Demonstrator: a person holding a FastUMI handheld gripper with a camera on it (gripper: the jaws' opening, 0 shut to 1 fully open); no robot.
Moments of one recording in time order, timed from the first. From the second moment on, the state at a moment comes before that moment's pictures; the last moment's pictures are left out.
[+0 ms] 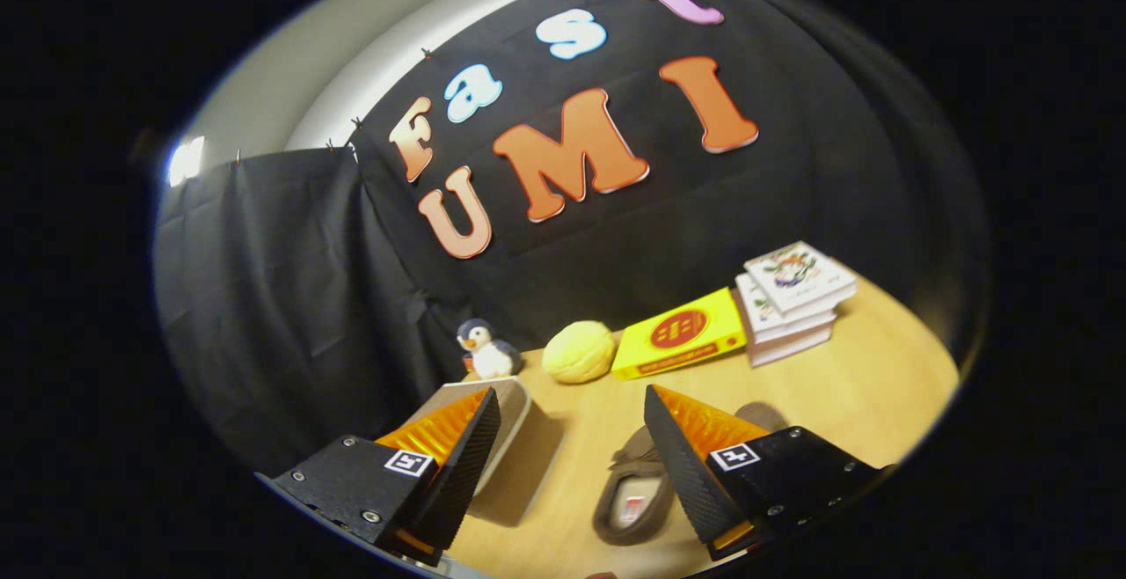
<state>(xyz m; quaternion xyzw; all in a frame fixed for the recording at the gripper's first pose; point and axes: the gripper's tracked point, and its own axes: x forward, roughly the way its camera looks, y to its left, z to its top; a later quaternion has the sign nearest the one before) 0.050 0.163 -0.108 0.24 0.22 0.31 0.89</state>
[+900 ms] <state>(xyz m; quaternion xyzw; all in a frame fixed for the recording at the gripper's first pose) 0.003 0.306 -0.188 0.44 0.45 0.47 0.62</state>
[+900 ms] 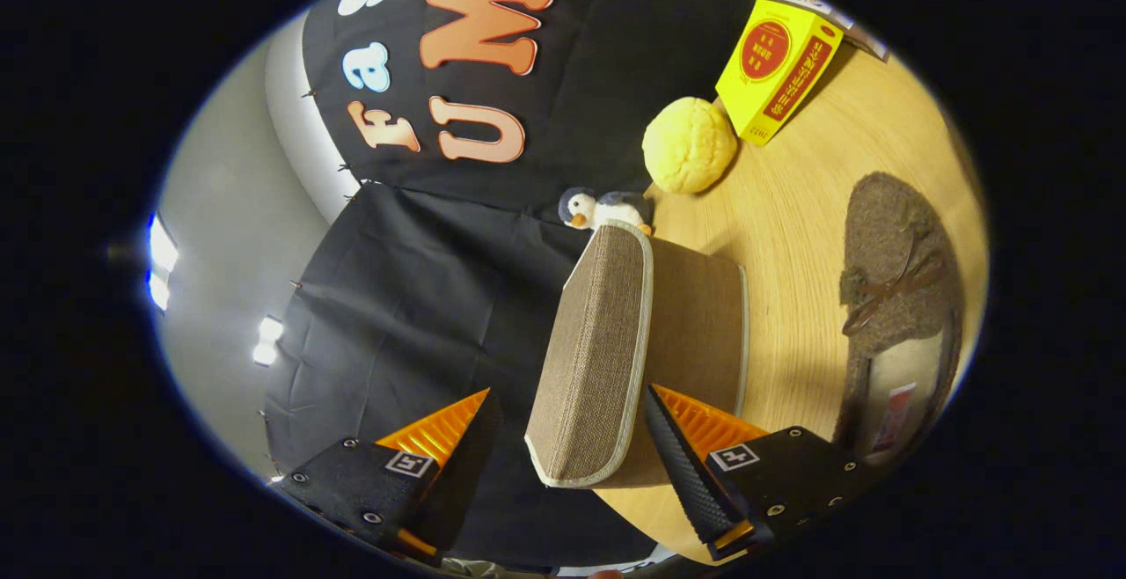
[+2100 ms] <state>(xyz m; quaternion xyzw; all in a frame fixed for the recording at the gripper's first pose) -0.001 0.331 -0.197 0.50 0.45 0.51 0.54</state>
